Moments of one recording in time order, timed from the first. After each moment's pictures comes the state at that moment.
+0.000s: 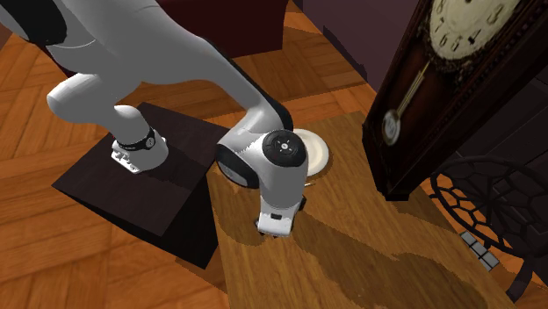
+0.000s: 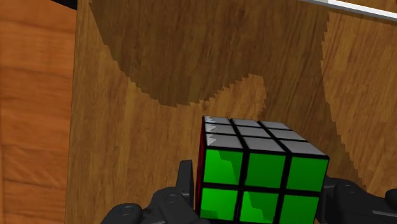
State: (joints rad) arm -0.15 0.36 -0.03 -1.96 0.02 2.32 0.42
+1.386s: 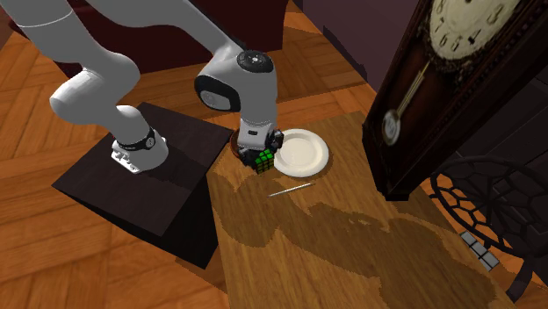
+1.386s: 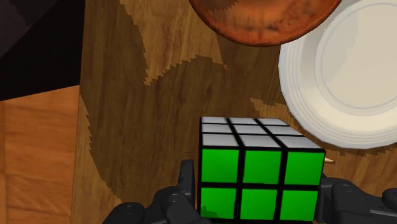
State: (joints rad) arm 0.01 -0.03 0.08 -2.41 0.00 2.38 0.69
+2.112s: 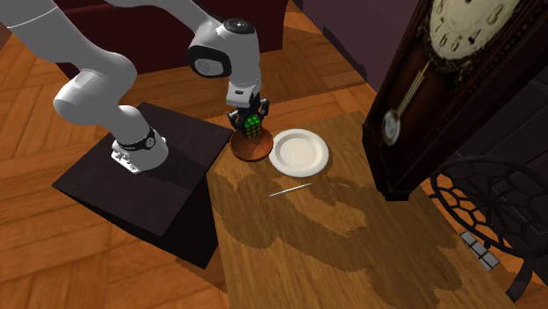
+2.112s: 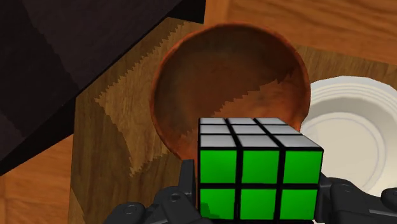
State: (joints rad) arm 0.16 -0.21 0.24 -2.62 0.08 2.40 0.94
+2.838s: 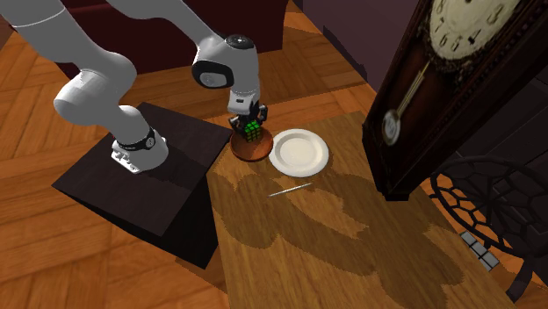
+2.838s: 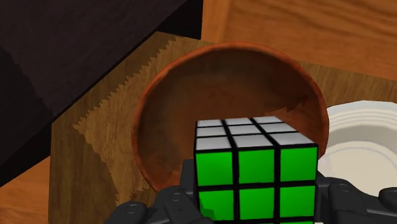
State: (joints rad) arm 0.17 -0.11 0.28 -2.67 0.06 2.56 1.01
